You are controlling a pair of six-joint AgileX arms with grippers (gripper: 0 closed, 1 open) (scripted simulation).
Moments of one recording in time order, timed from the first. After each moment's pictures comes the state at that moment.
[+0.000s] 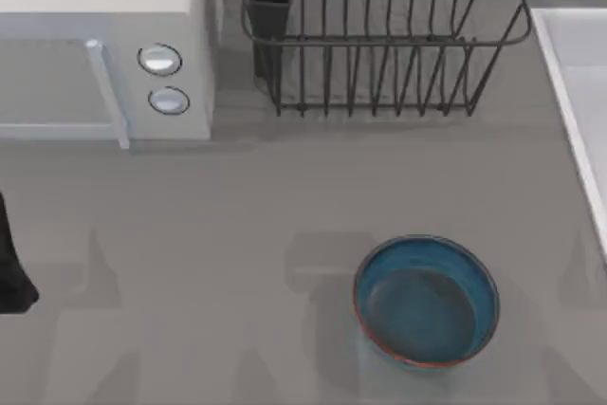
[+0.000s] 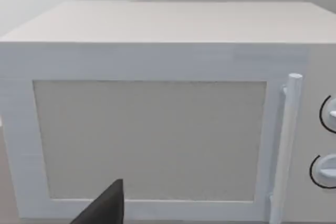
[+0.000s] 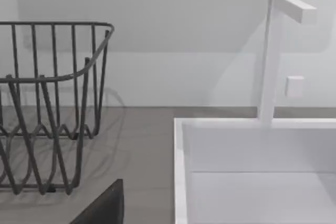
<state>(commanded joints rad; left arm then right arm) 0.00 0.00 0.00 0.00 0.00 0.00 0.00 0.00 0.00 0.00 0.00 0.00</state>
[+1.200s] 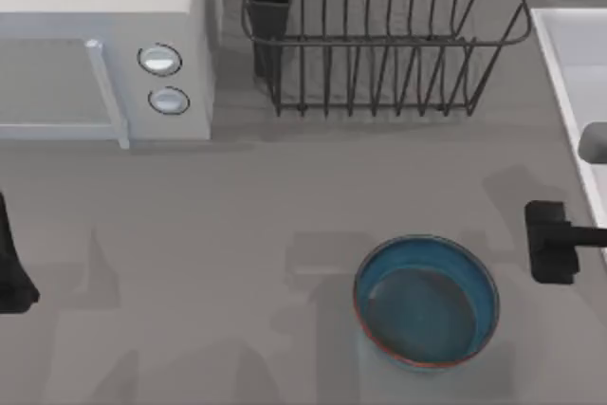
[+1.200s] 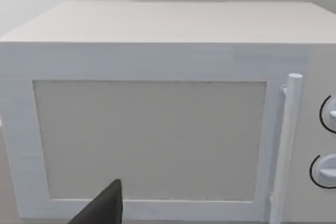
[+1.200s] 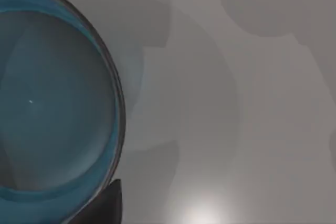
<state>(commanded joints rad) 0.00 0.00 0.00 0.00 0.00 0.00 0.38 1.26 0.88 -0.90 0.00 0.39</state>
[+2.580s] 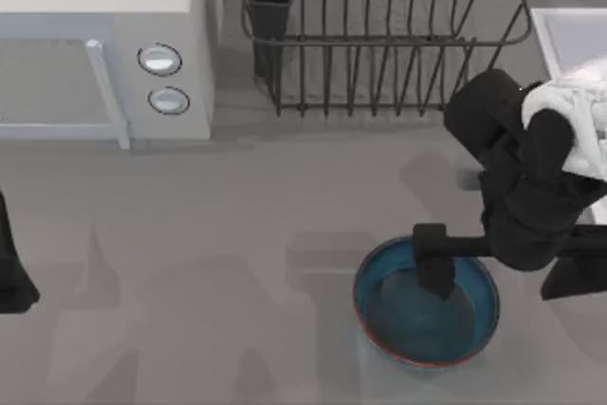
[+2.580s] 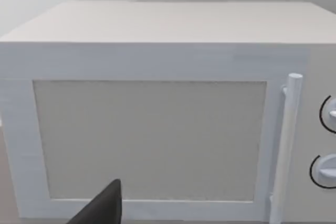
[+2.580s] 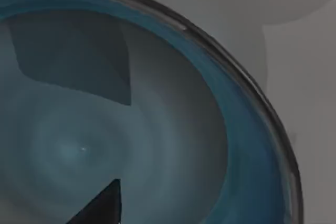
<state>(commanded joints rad) 0.00 0.00 0.00 0.00 0.00 0.00 0.55 1.76 1.08 -0.88 0.00 0.56</state>
